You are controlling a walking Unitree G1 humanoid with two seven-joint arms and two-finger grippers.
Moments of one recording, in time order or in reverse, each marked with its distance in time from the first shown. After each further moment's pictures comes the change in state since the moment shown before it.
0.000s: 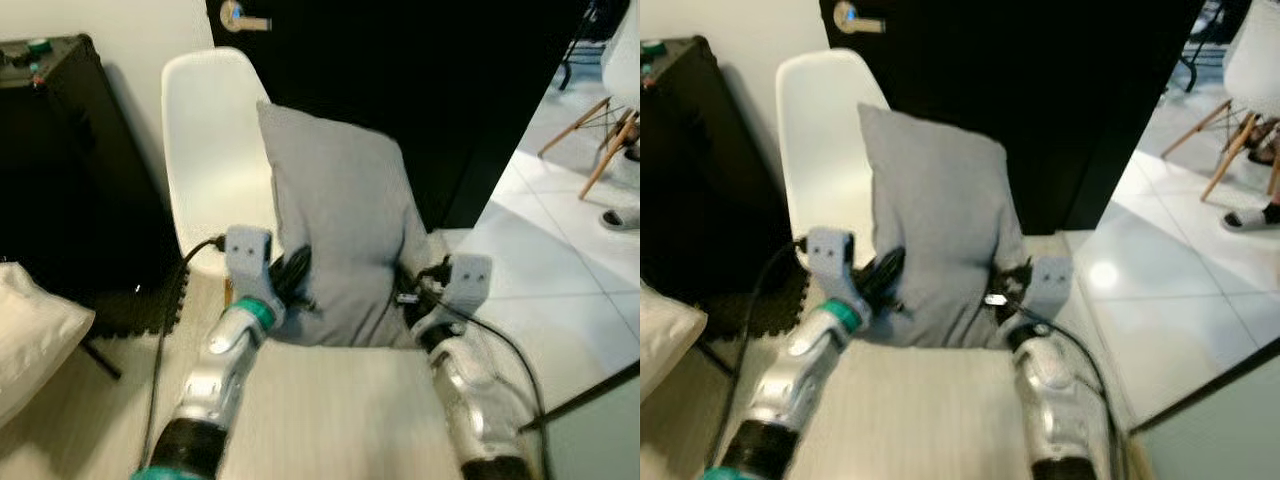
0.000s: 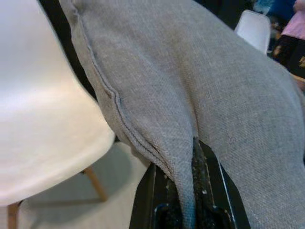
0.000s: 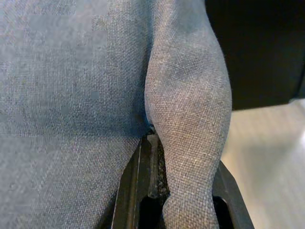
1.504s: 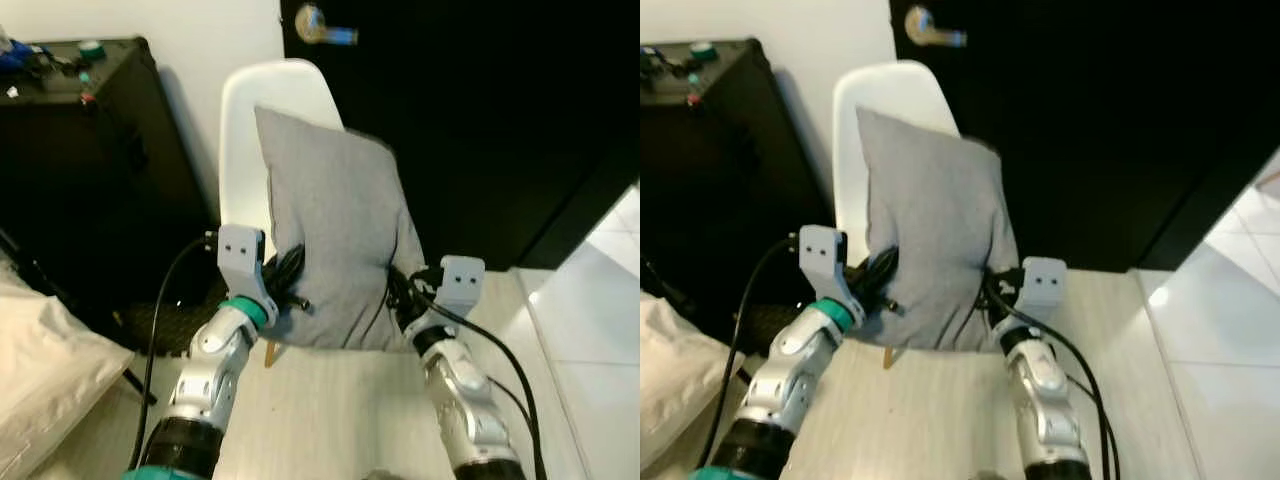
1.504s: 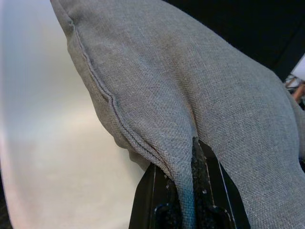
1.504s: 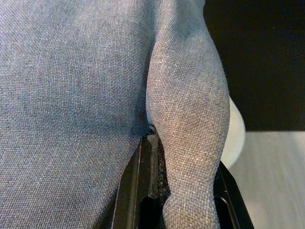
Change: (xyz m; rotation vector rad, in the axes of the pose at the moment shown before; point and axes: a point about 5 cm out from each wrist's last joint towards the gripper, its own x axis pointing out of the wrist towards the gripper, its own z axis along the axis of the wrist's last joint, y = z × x) left arm -0.003 -0.001 -0.004 -0.009 0.008 -0.013; right arm -0.004 -0.003 -0.003 -0.008 0.007 -0.019
